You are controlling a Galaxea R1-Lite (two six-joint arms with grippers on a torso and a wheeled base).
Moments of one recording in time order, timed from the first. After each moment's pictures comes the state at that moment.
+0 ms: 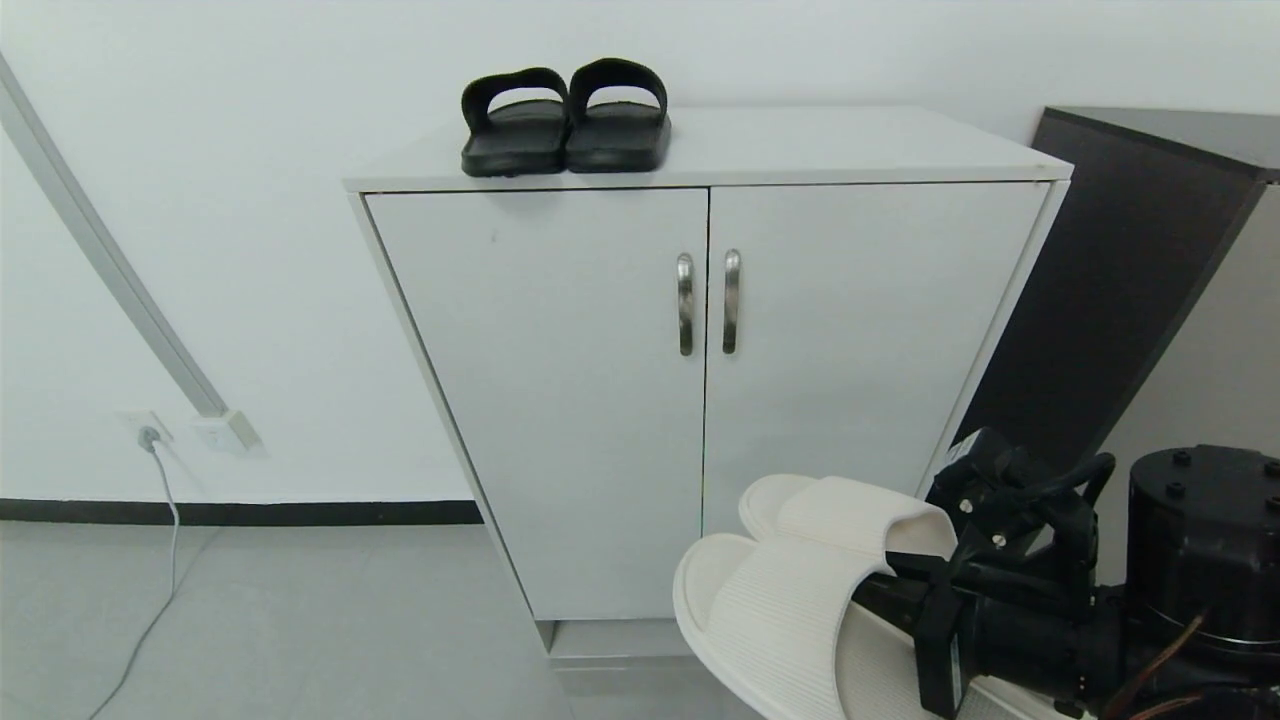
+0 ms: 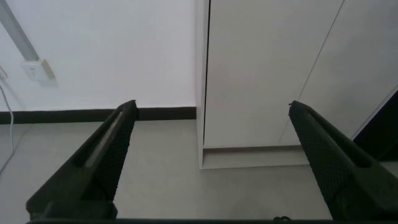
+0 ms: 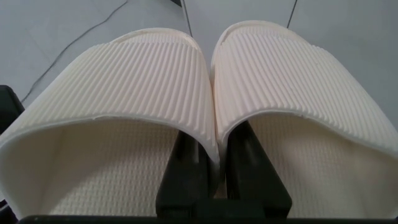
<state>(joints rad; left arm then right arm) 0.00 0.00 0.00 0.00 0.00 0.00 0.79 1.49 -0.47 -0.75 0.07 0.02</state>
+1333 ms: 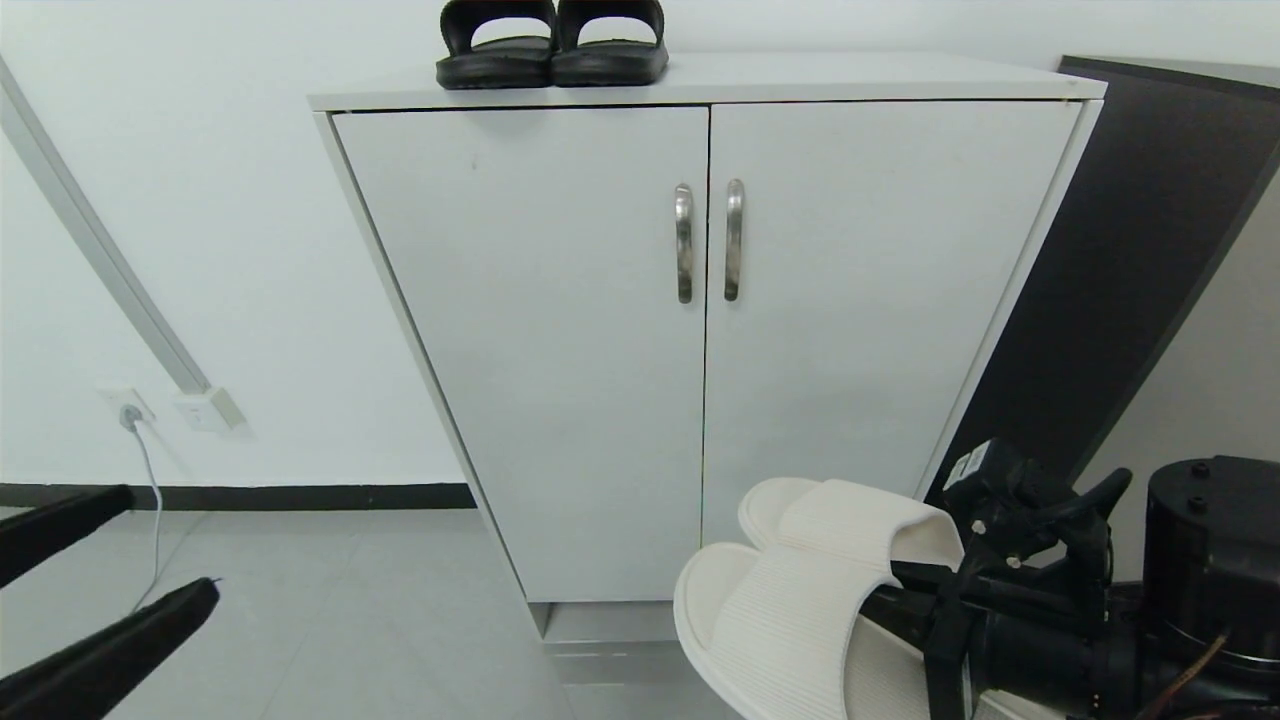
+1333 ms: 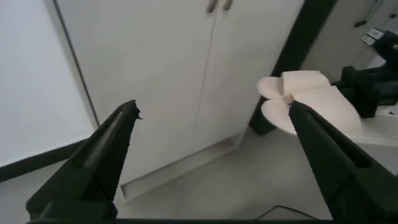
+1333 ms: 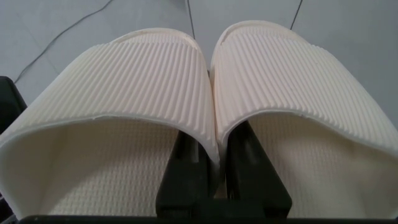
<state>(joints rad) -0.16 0.72 -0.45 -0.22 -0.37 -0.06 0.80 1.48 -0.44 -0.76 0.07 -0.01</state>
